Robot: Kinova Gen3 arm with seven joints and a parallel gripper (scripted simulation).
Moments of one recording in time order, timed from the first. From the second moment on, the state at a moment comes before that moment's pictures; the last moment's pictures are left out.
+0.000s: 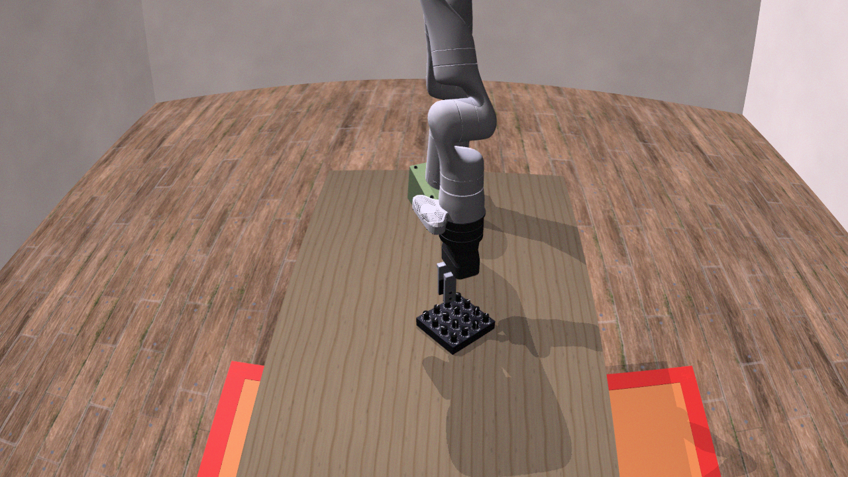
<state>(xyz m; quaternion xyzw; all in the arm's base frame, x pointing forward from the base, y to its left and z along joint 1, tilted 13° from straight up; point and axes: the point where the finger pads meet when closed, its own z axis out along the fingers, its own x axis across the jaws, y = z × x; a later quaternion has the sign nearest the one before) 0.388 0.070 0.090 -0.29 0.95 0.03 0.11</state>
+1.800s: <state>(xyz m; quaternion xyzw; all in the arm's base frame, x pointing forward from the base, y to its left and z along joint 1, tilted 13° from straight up) 0.394 0.074 0.052 -0.29 0.95 0.03 0.11</state>
